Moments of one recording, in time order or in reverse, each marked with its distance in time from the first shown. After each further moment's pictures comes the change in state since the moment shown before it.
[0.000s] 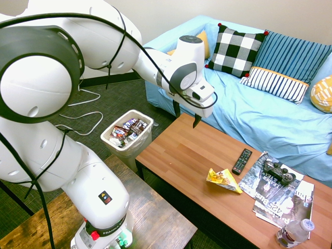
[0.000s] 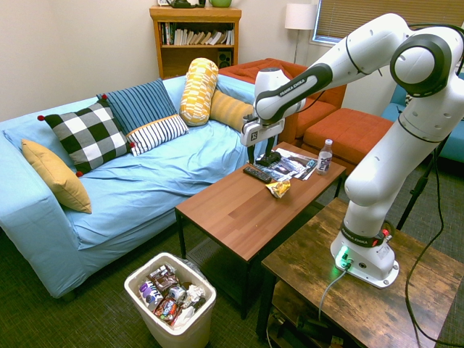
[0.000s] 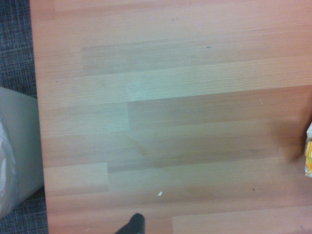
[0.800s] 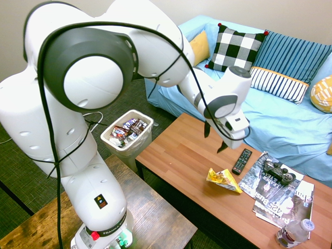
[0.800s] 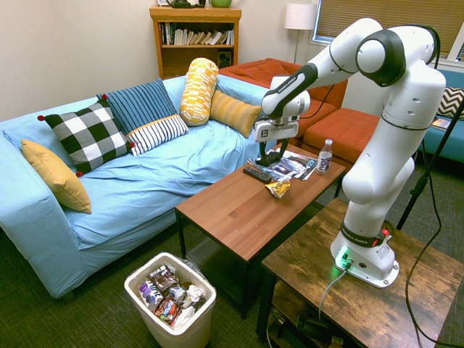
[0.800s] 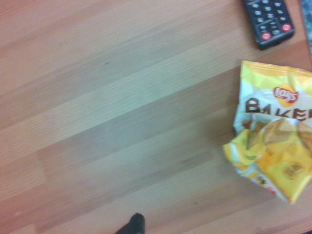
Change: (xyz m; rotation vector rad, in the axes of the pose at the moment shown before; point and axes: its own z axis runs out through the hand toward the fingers) arm 0.133 0.092 0.075 -0.036 -0.086 0.363
